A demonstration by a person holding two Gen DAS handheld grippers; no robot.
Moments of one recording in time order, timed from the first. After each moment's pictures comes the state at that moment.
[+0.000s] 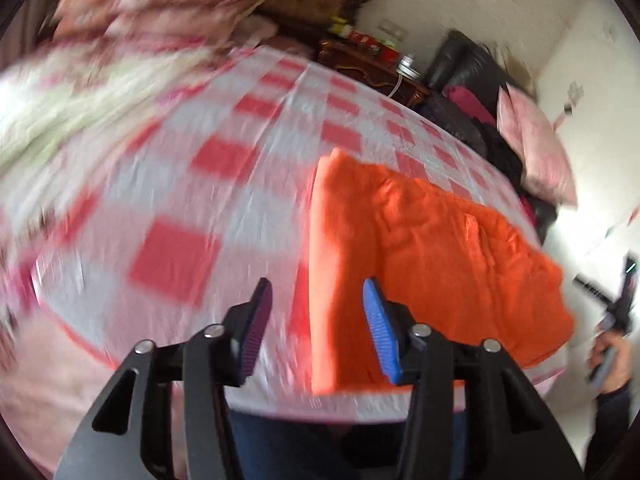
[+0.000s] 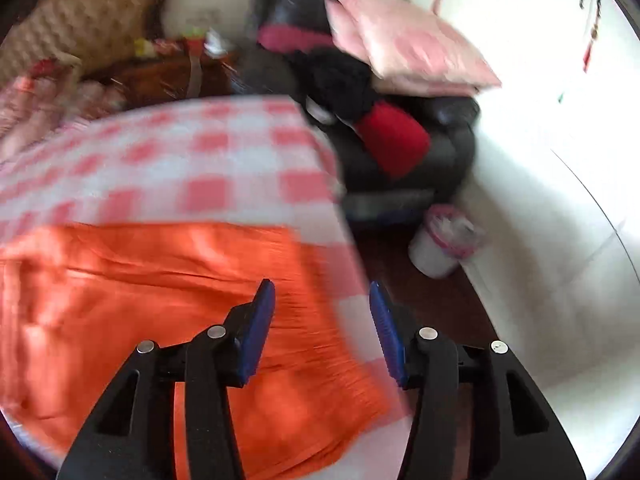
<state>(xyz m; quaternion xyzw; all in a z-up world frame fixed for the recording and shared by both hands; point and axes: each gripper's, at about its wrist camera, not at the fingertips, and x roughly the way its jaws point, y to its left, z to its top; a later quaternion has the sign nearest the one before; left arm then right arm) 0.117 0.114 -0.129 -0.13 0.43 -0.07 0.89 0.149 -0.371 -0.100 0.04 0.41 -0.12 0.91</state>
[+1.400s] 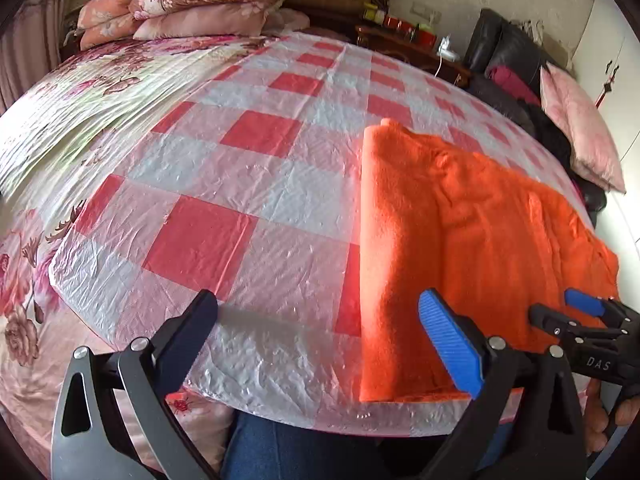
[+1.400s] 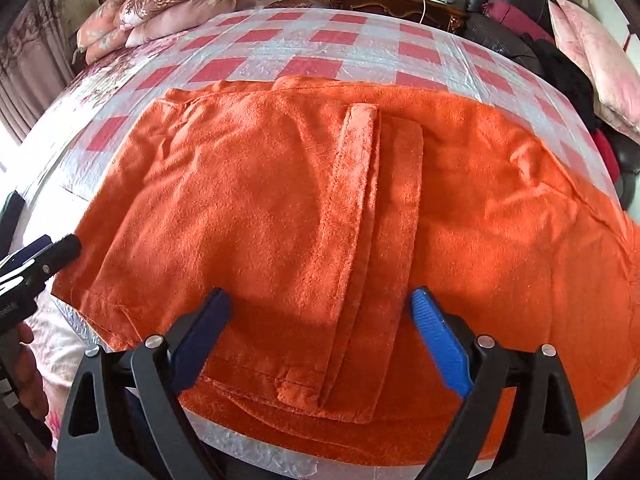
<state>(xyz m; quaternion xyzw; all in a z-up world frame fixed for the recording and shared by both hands) 0.103 0.110 -0.167 -0.12 0.45 0.01 0.89 0.177 -0.116 -0.182 -0.03 0.52 0.06 0.85</state>
